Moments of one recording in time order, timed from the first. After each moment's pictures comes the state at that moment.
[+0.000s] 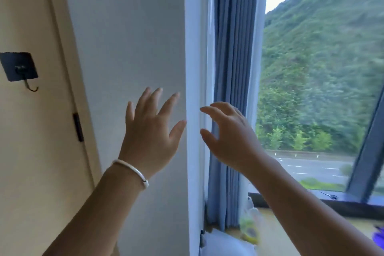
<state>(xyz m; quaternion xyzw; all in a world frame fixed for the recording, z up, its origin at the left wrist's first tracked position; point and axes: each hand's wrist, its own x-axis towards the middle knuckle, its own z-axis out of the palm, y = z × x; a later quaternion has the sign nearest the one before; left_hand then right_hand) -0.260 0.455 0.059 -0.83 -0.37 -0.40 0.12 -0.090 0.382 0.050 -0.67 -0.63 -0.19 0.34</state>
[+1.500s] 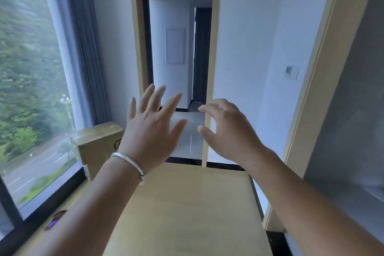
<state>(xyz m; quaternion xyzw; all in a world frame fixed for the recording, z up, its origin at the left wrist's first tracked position) 0.553 -0.249 0.019 -0.86 0.37 -0.31 -0.19 0.476 -0.420 0.020 -0.94 0.04 -0.33 0.10</state>
